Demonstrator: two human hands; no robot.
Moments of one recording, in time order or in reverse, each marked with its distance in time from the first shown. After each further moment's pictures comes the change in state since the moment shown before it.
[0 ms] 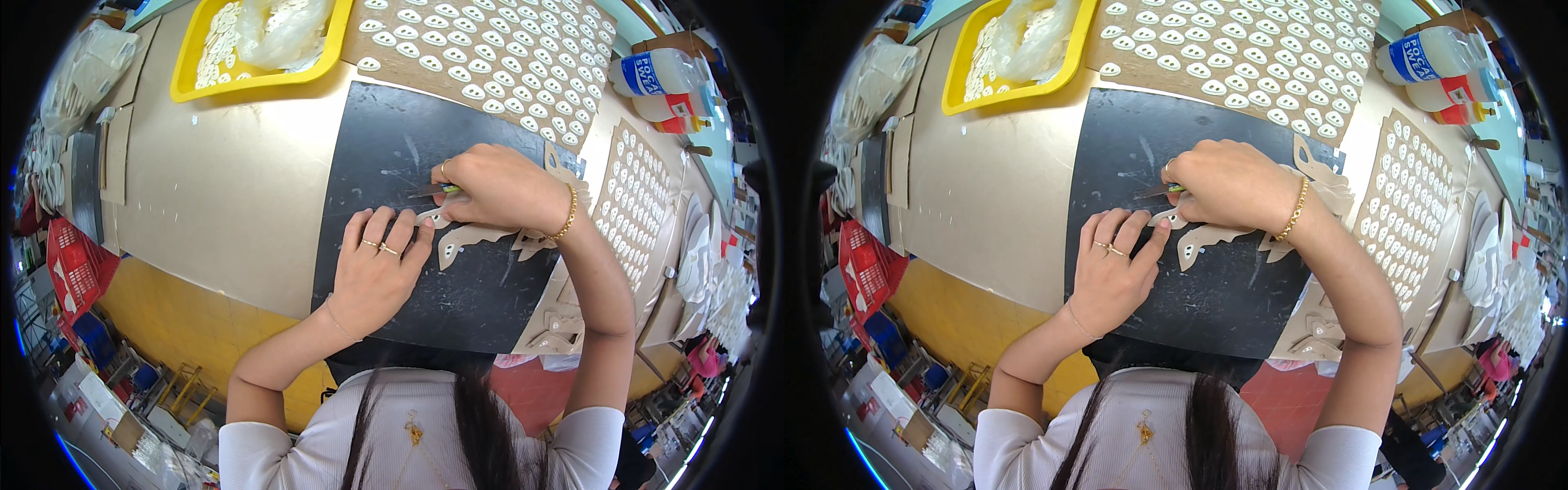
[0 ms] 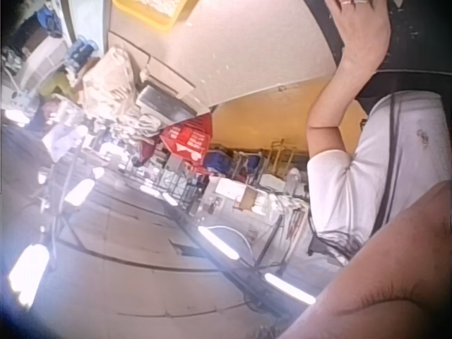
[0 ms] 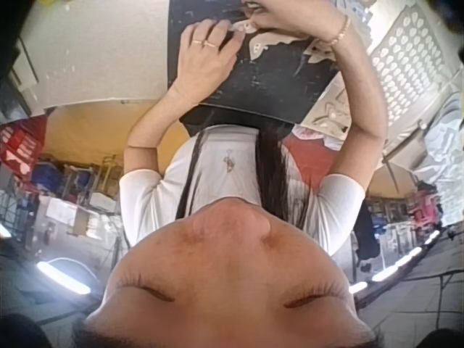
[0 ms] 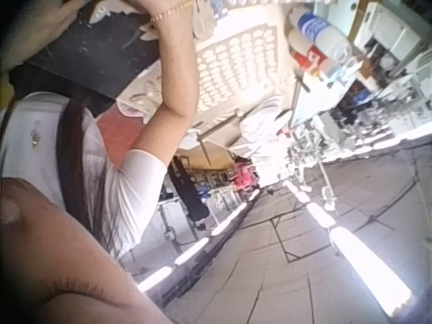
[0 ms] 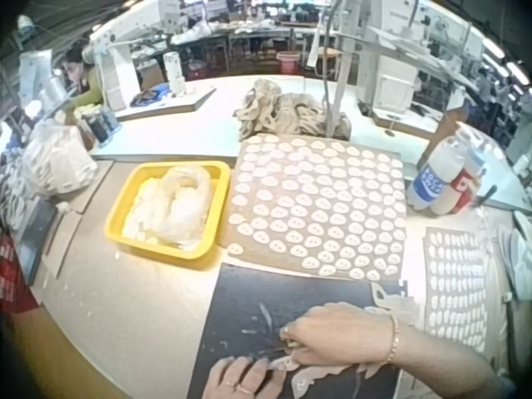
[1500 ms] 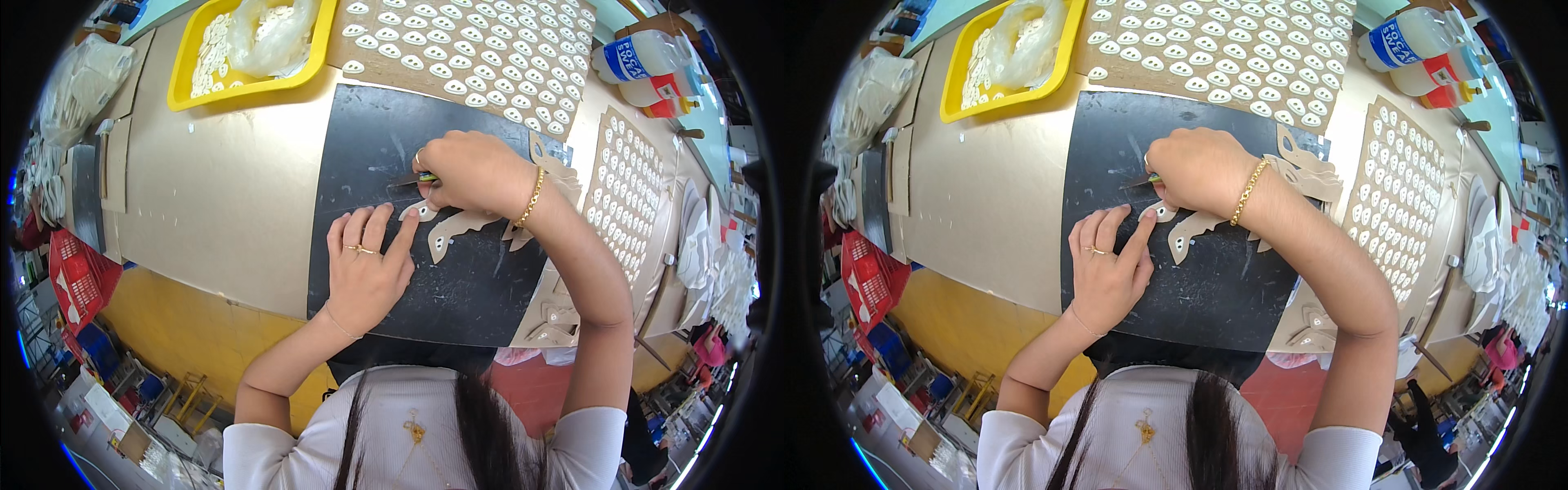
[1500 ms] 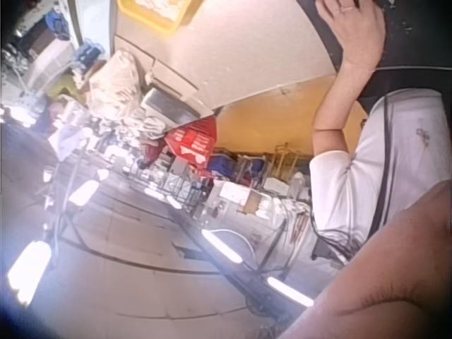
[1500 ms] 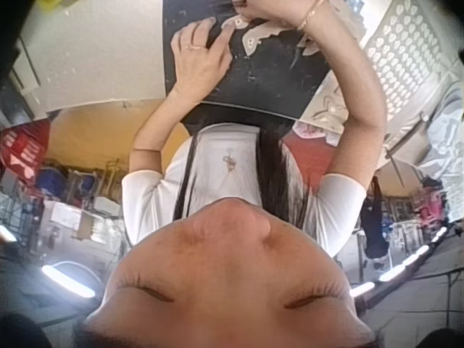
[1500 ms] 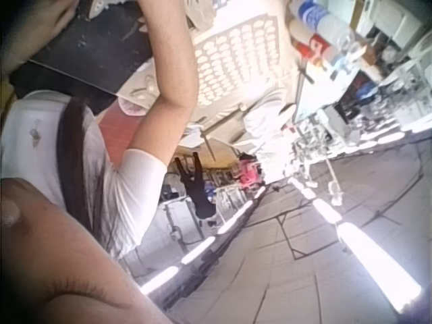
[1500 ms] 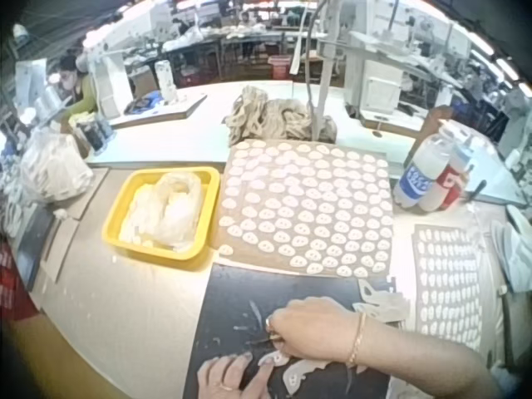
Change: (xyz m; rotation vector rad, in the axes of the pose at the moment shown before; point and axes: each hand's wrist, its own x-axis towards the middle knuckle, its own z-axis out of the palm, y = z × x) left_hand -0.011 0.008 0.009 0.022 0.033 -0.114; right_hand 0.005 -0.009 0.000 -0.082 0.063 0.061
